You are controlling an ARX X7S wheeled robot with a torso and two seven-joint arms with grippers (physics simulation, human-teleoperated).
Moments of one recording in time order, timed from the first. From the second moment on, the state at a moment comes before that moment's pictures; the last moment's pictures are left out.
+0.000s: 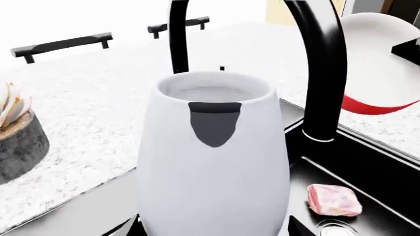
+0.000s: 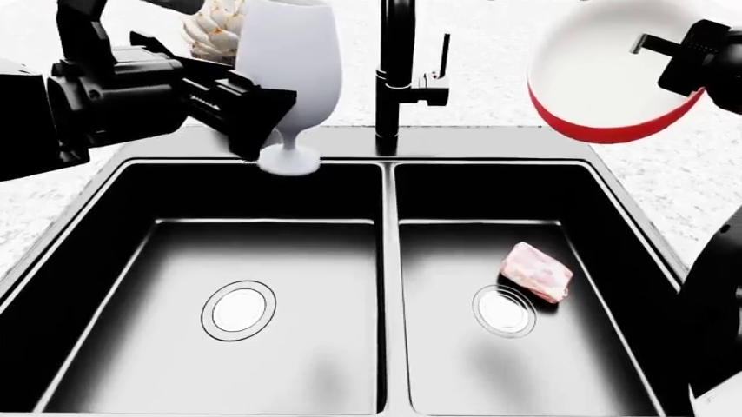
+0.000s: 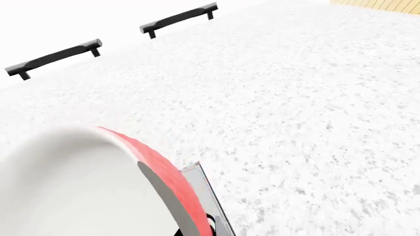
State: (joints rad) left arm -1.44 -0.64 0.42 -0.03 -1.20 -1.29 0.06; right arm 1.50 0.33 0.23 0.31 0.14 1.48 0.18
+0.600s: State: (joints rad) left arm -1.55 -0.67 0.67 -0.06 -1.16 -1.42 0.23; right arm 1.39 0.48 -0.10 0.28 0.69 1.54 0.38
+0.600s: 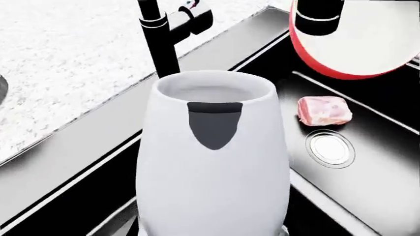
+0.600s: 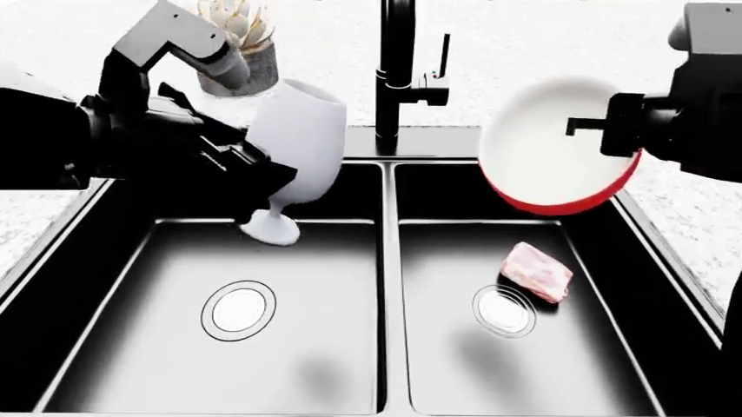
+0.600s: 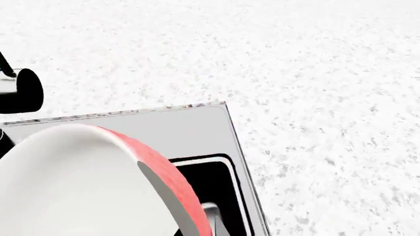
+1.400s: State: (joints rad) left arm -1.44 -0.67 1.10 -0.03 -0.86 -1.23 0.49; right arm 1.49 0.54 -0.63 0.30 0.77 1.46 0.13
